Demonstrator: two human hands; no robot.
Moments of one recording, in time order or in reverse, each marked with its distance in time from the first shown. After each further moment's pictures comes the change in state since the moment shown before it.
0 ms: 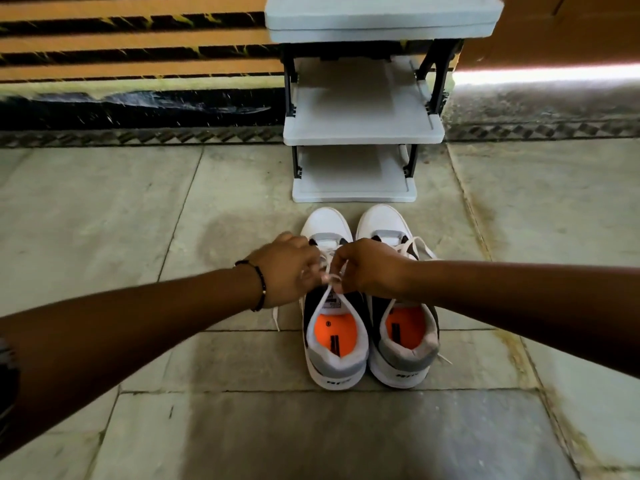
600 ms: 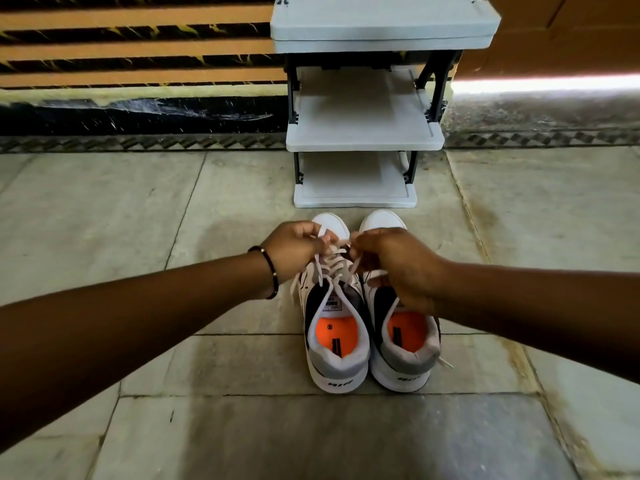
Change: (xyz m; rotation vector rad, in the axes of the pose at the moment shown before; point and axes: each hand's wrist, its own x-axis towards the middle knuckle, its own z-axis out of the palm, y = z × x) left_hand 0.003 0.029 -0.029 -1.120 0.161 -0.328; right_hand -0.027 -0.014 -0.012 0.821 0.206 0.160
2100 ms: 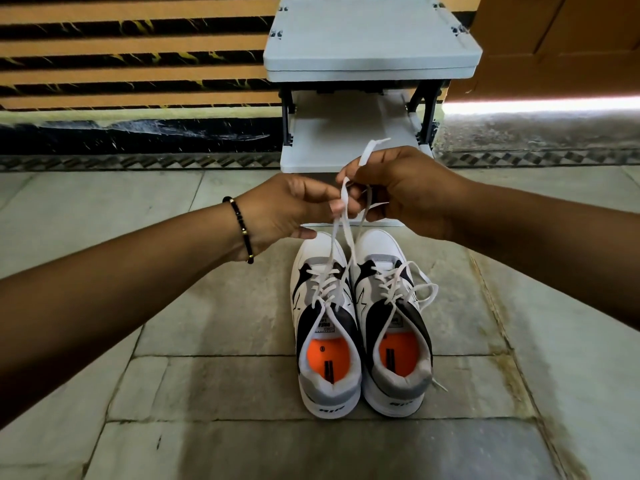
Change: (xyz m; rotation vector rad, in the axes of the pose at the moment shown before) left_hand -0.008 0.078 -0.024 0.107 -0.201 0.188; right_hand 0.018 -0.081 -0.041 -0.037 -0.065 -0.287
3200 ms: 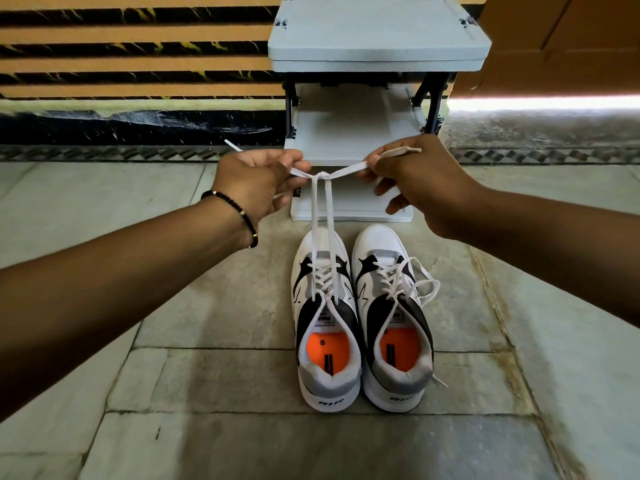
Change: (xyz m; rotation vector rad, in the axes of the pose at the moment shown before) left_hand 0.003 -0.014 -0.009 -0.376 0.543 -0.006; right_hand 0.000 0.011 -0.002 -0.197 0.231 -0.110
